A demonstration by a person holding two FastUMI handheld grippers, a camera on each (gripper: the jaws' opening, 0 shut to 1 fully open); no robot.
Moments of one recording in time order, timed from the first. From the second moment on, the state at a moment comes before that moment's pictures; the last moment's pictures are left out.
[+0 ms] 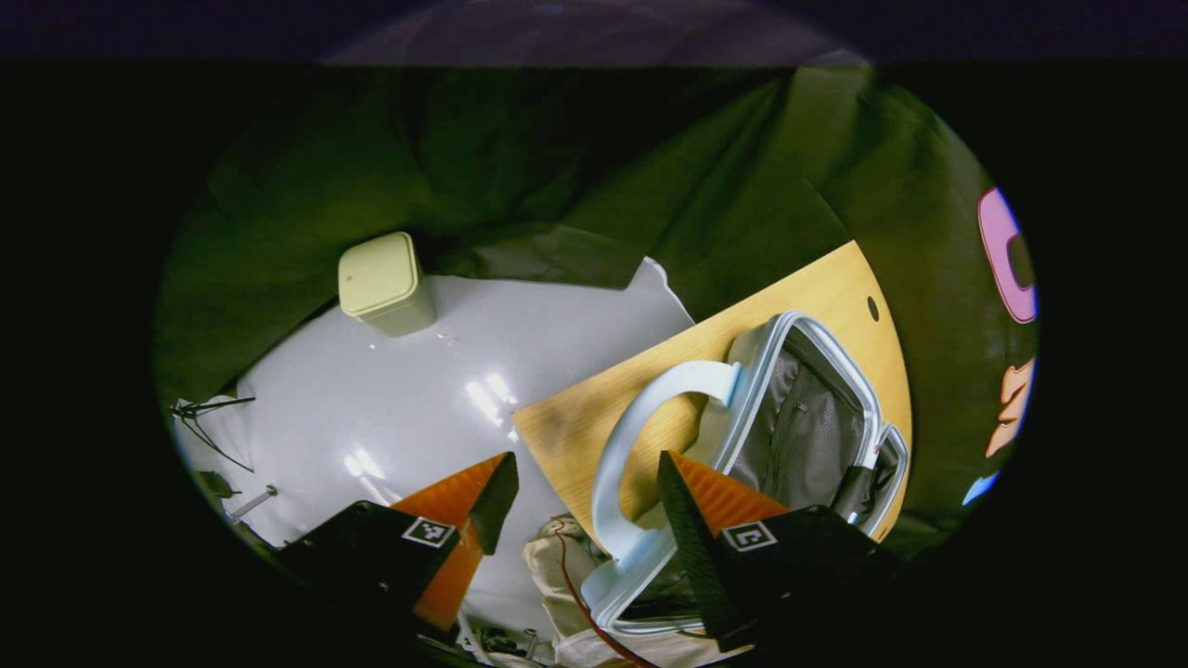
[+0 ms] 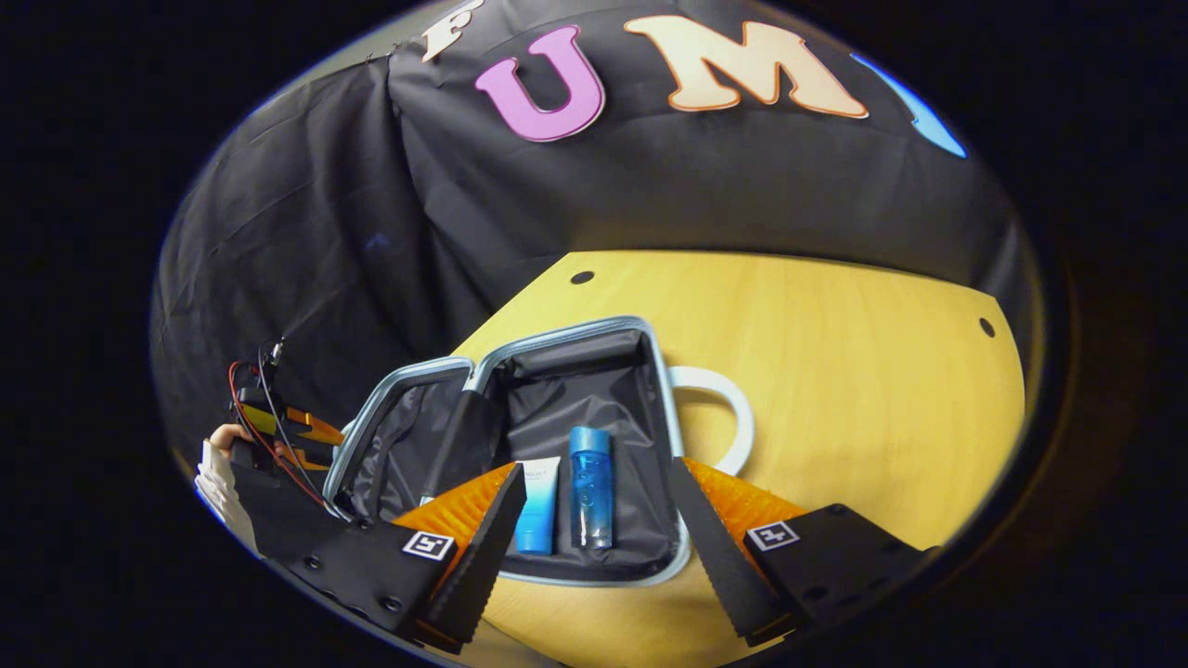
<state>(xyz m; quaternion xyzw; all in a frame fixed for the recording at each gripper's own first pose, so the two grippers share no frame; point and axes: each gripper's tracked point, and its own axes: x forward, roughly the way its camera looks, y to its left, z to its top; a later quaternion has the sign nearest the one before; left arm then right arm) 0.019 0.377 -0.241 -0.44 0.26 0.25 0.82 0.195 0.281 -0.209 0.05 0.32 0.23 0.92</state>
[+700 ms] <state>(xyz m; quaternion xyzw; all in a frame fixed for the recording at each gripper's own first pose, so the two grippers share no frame) 0.033 0.367 -0.239 -0.46 0.26 0.22 0.82 0.193 0.222 -0.204 0.05 0.32 0.18 0.93</state>
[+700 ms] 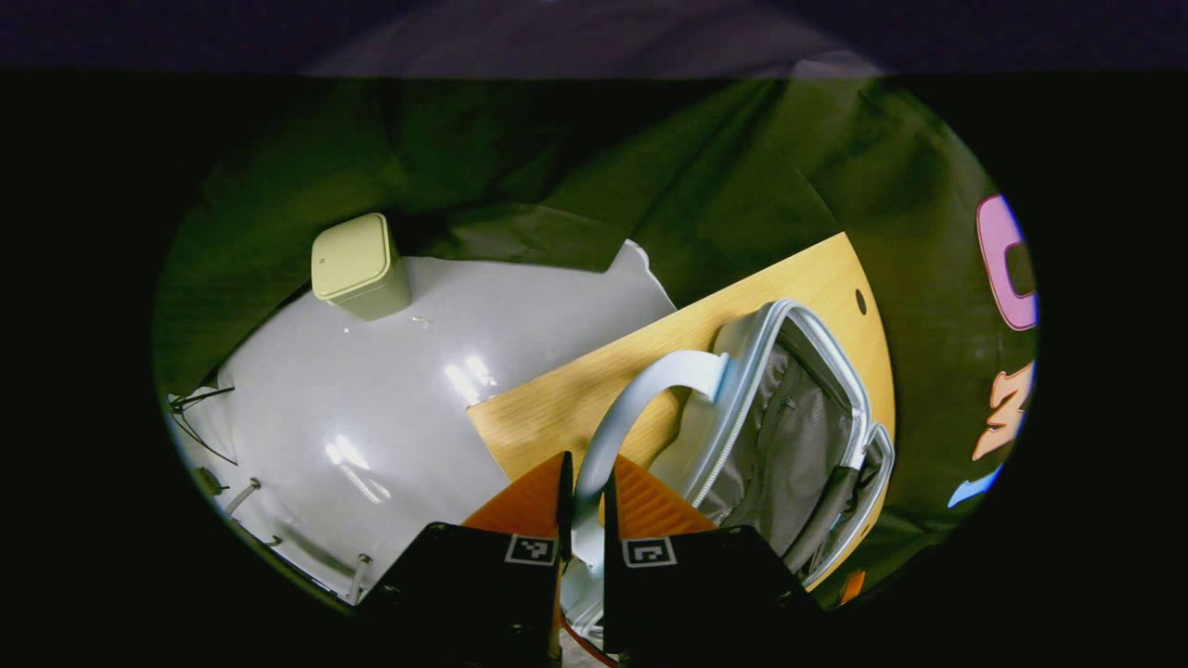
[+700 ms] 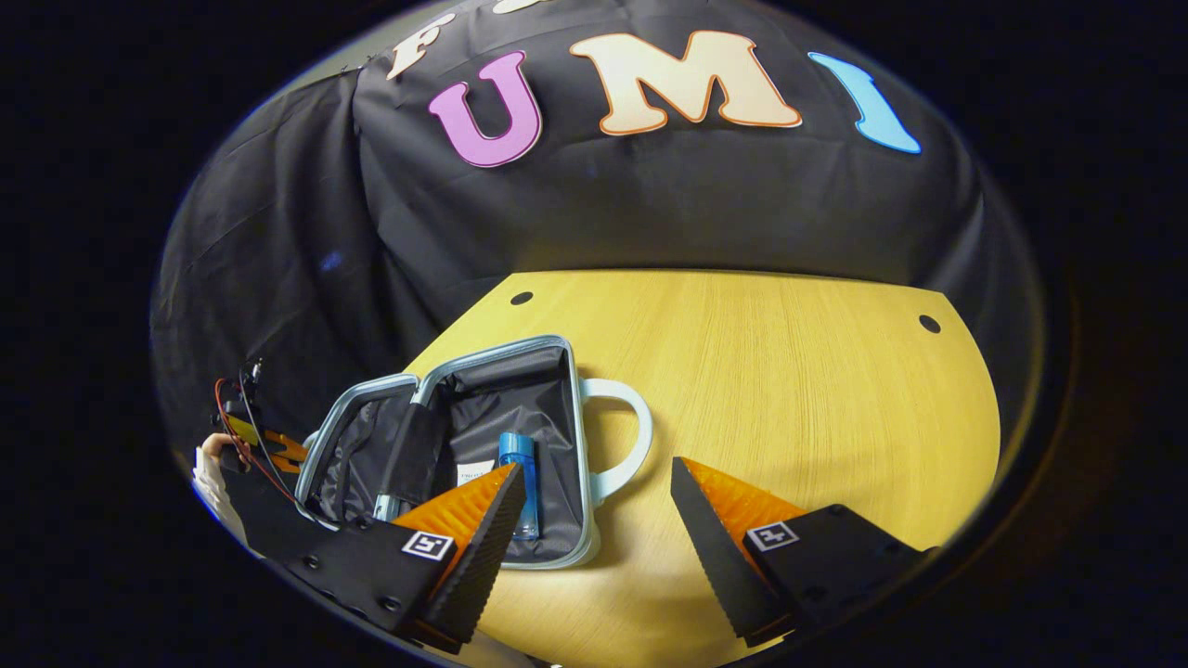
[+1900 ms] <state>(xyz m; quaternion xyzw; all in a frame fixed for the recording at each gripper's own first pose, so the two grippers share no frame) 0.019 0.207 0.011 -0.33 0.11 0.14 0.93 0.176 0.157 -0.177 0.07 0.27 0.17 0.95</state>
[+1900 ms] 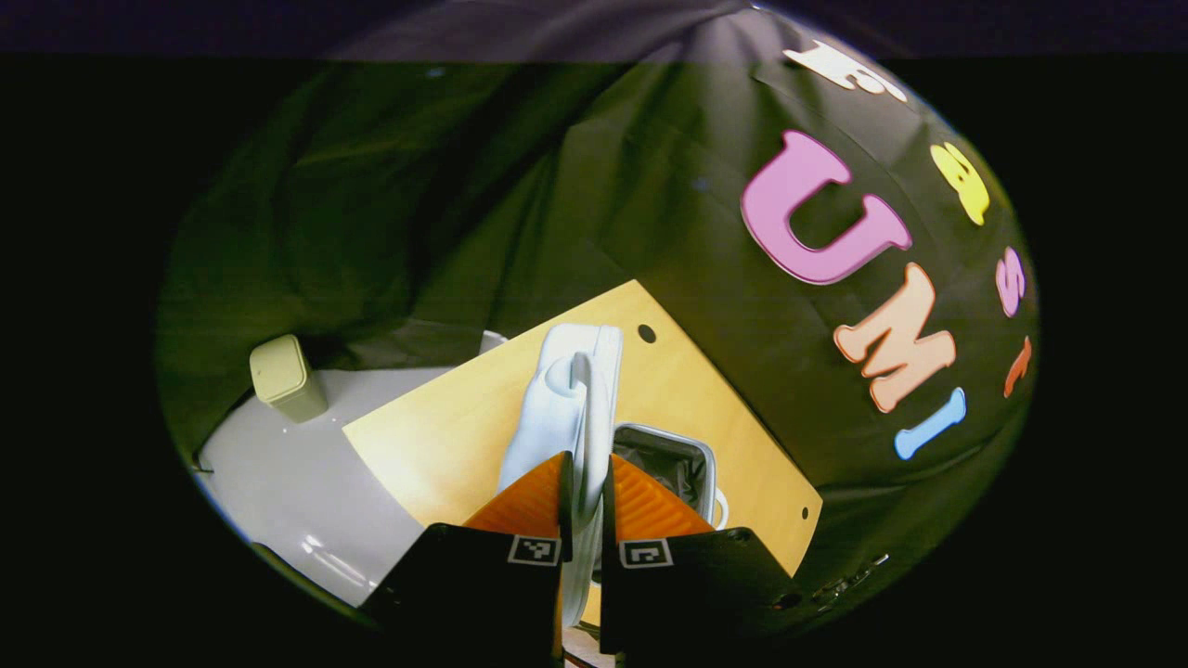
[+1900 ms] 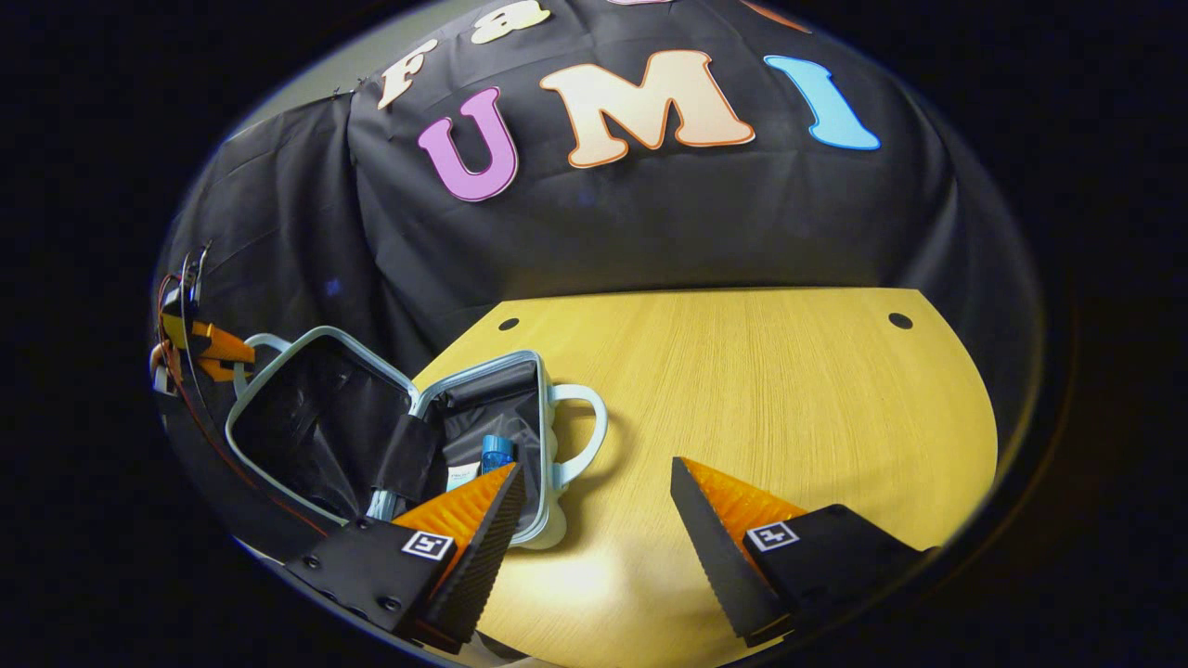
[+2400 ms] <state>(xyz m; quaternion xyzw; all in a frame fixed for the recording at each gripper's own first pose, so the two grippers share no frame) 0.103 0.039 0.050 -0.26 0.14 -0.02 0.96 0.174 0.121 -0.155 0.08 0.24 0.17 0.95</state>
